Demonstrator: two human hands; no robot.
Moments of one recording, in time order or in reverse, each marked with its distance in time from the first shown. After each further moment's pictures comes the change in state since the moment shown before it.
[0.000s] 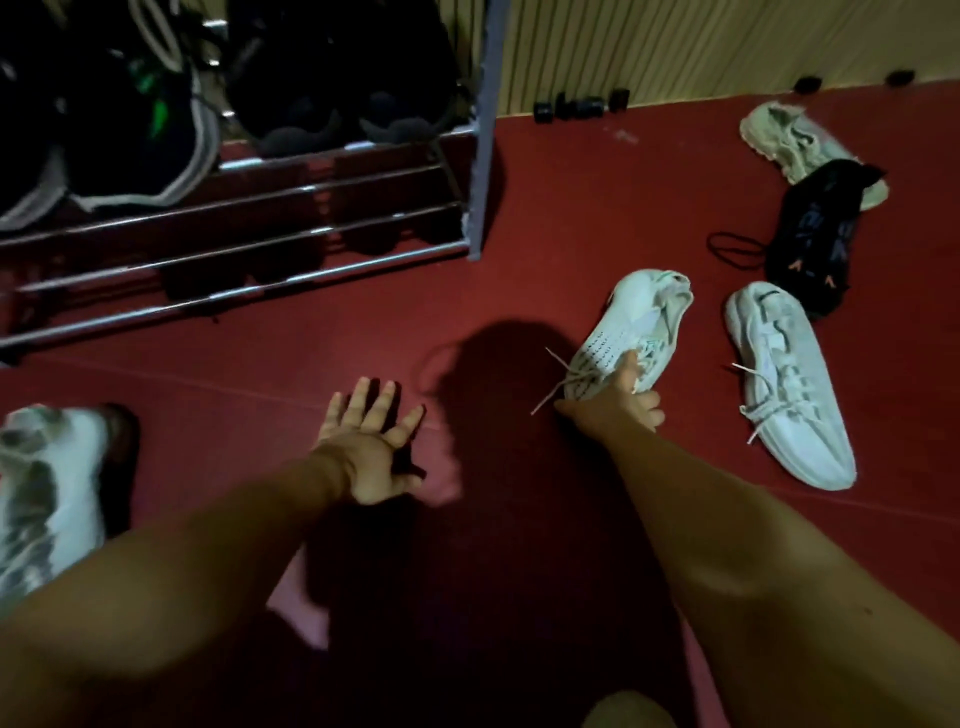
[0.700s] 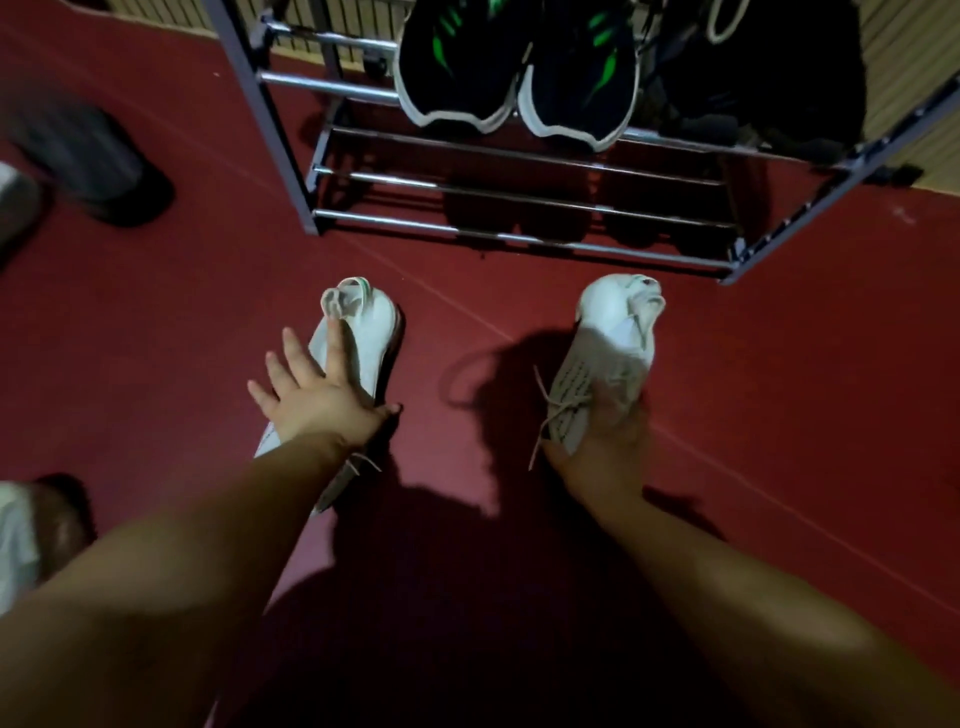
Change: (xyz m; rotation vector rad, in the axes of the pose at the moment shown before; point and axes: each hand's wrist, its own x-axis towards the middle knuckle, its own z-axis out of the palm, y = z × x) left_hand -0.105 -0.188 0.134 -0.679 0.424 -0.807; right_hand -0.177 -0.080 0.159 -0.285 0.093 -0.698
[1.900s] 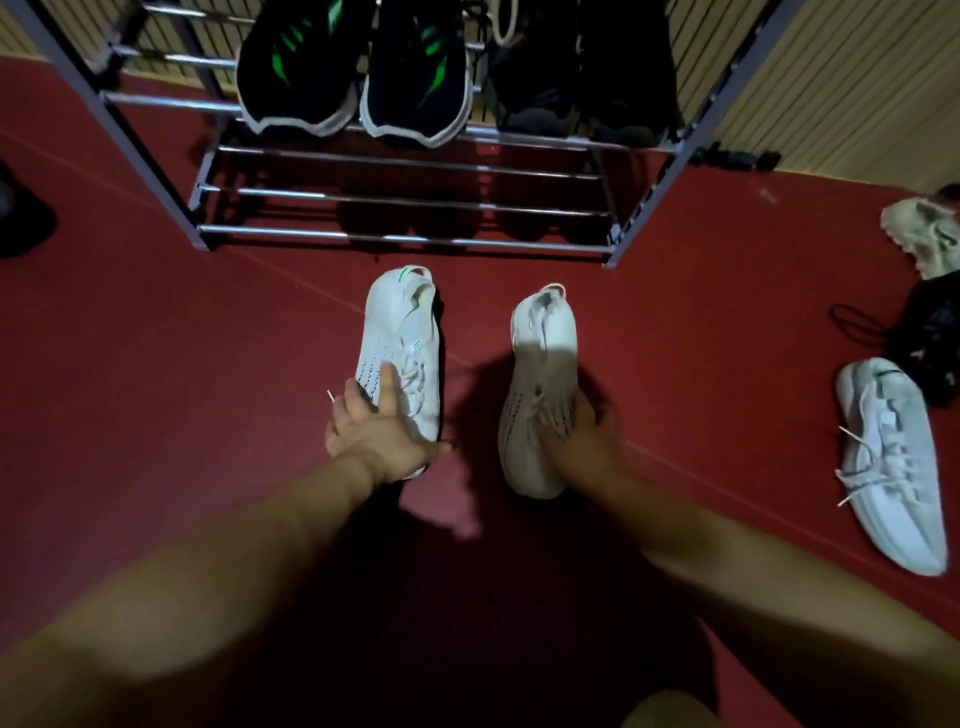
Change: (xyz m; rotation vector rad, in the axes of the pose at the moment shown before) left_hand -0.077 0.120 0.035 -0.111 -0.265 0.179; right_hand 0.010 0.091 -0.053 0.244 -0.226 0.128
